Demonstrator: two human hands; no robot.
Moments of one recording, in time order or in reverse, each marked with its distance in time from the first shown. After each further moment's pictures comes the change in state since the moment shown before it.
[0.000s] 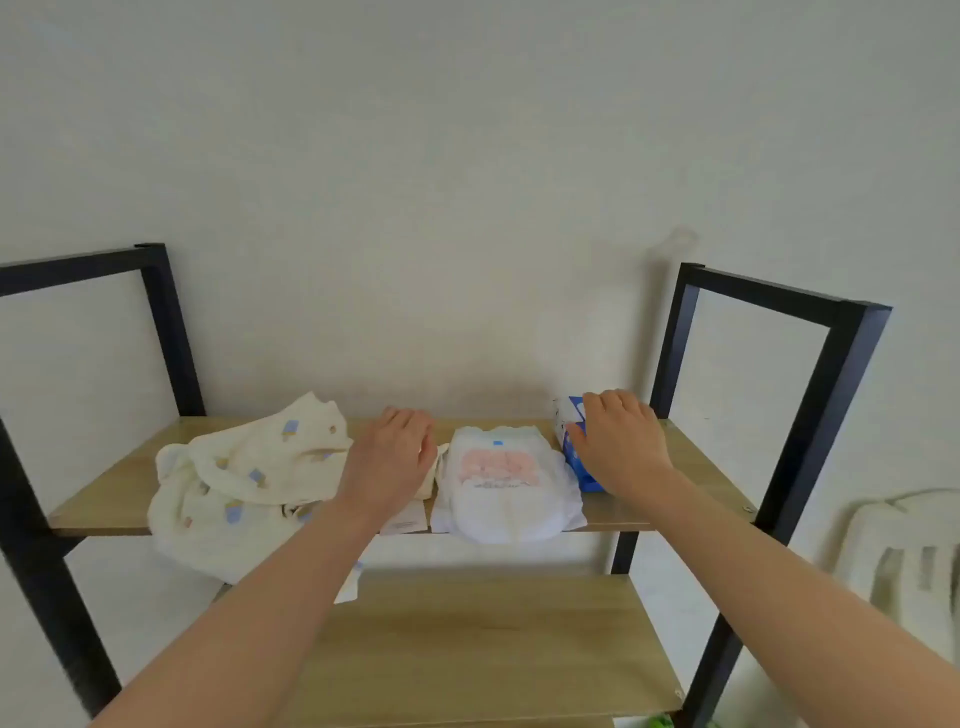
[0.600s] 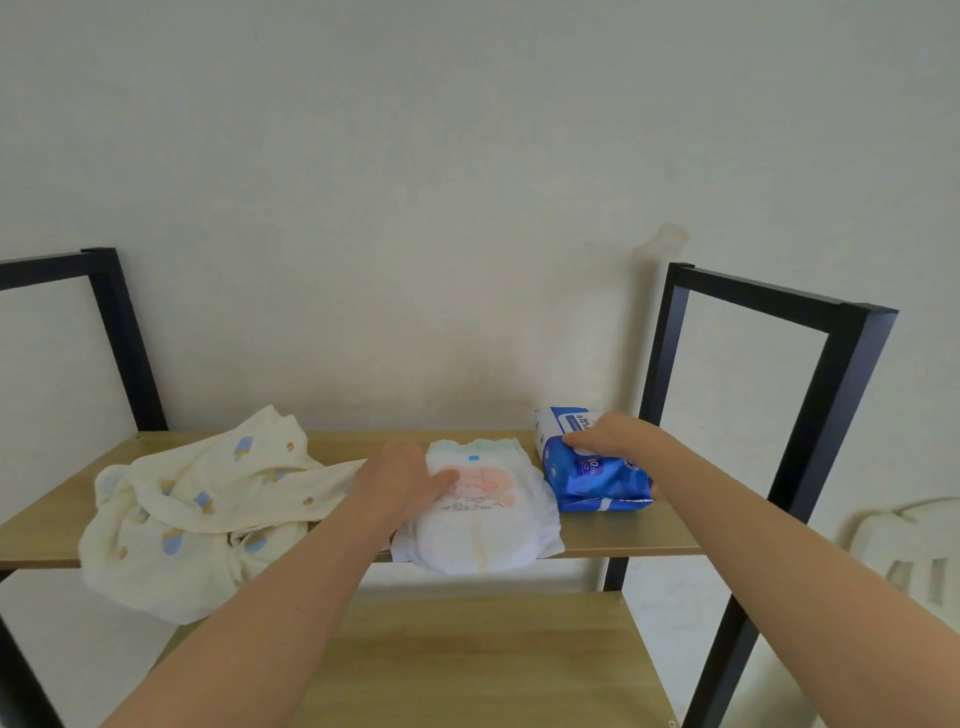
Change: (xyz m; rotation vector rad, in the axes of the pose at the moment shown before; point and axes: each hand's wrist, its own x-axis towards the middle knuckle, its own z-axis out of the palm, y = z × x) left_hand 0.039 0.030 0.044 0.048 -0.606 -0.434; right_hand 0.053 0.036 0.001 0.585 -0.720 0.386
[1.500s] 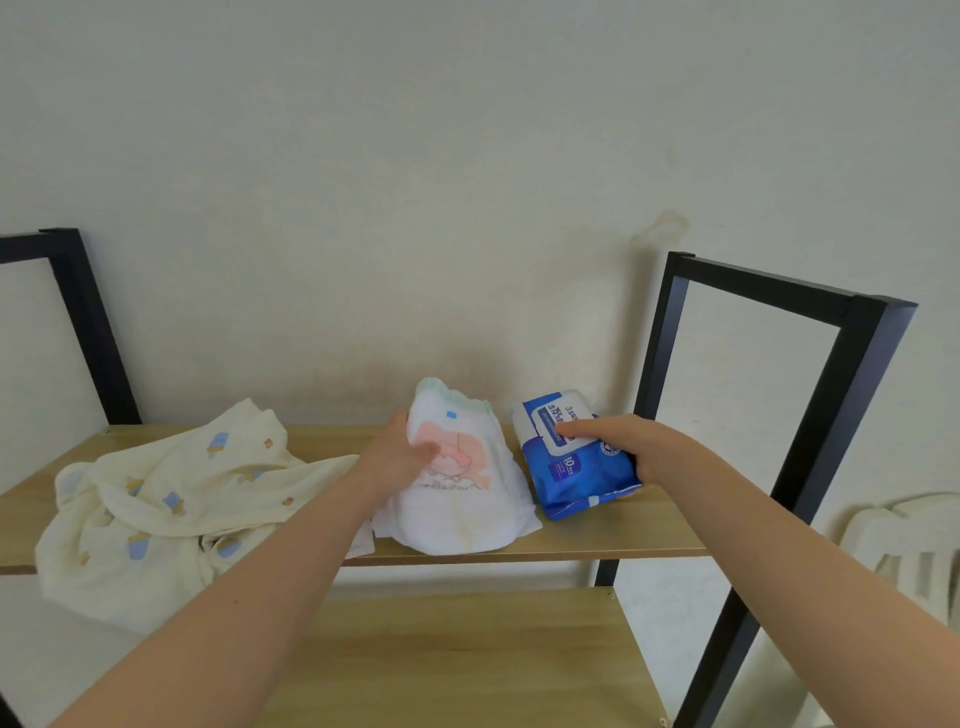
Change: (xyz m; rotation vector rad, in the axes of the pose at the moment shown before) left_hand 0.007 0.007 -0.011 -0.759 -0.095 -0.078; right_hand 0.013 0.026 0.004 0.793 -0.174 0.115
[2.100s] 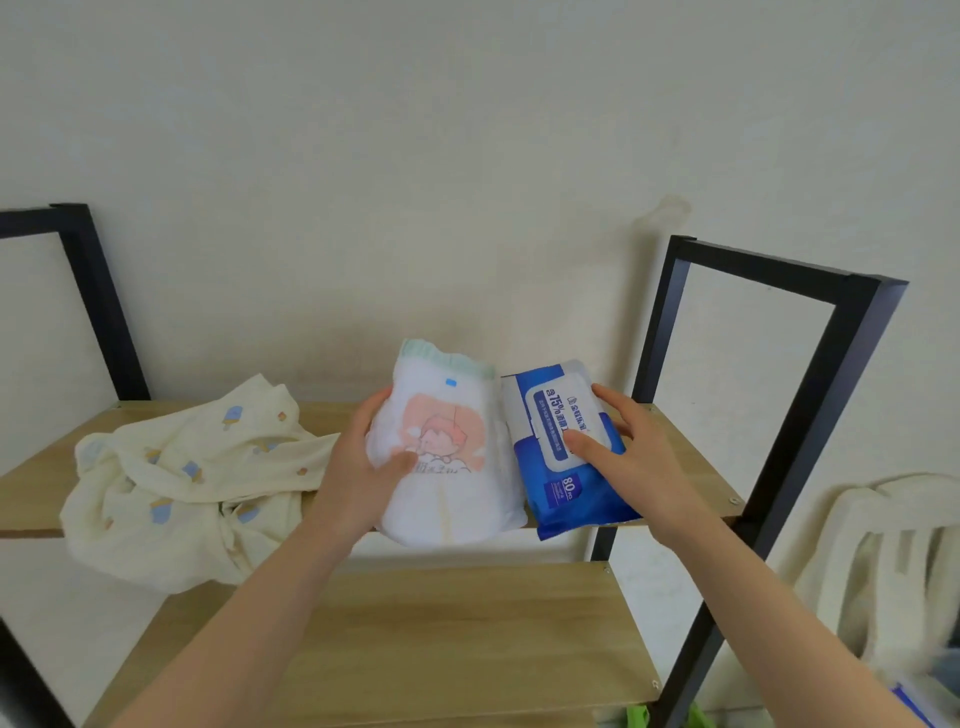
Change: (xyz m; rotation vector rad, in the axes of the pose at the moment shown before) left_hand -0.077 -0.033 -0.014 -0.373 0.200 0.293; right_hand -0.087 0.053 0.037 0.010 0.234 -0.611
